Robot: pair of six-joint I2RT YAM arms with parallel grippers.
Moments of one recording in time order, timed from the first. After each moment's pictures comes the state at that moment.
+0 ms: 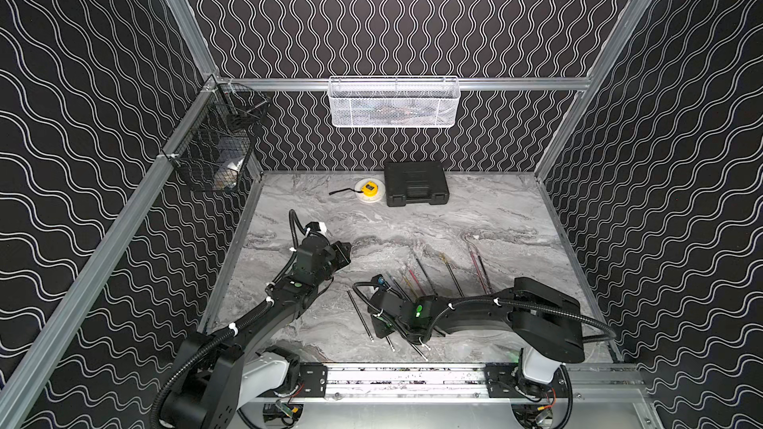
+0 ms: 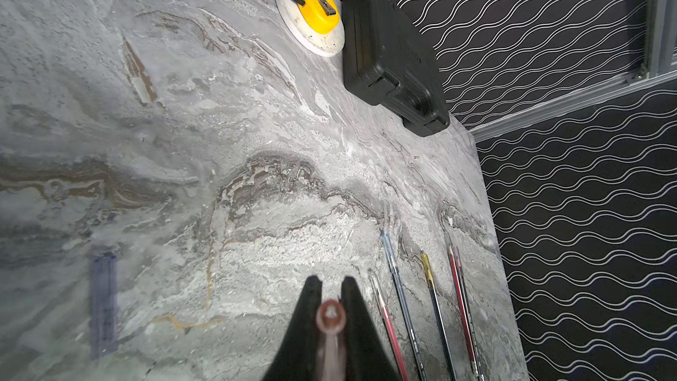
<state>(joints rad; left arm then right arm) -0.27 1.15 0.47 0.21 0.11 -0.84 1.27 1.79 0.95 -0.17 0.22 0.73</state>
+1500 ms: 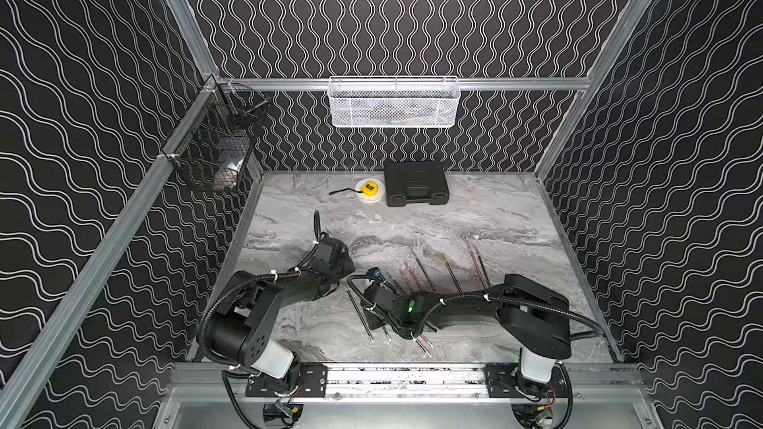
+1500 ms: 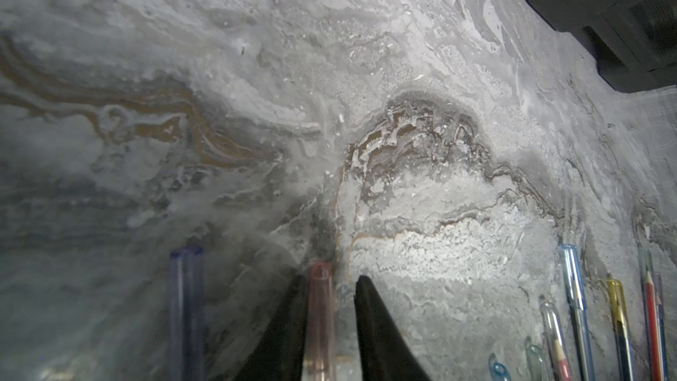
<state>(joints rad) -0.29 1.53 0.53 0.17 -0.02 -0.78 1.25 1.83 1.03 -0.15 0.27 0.76</state>
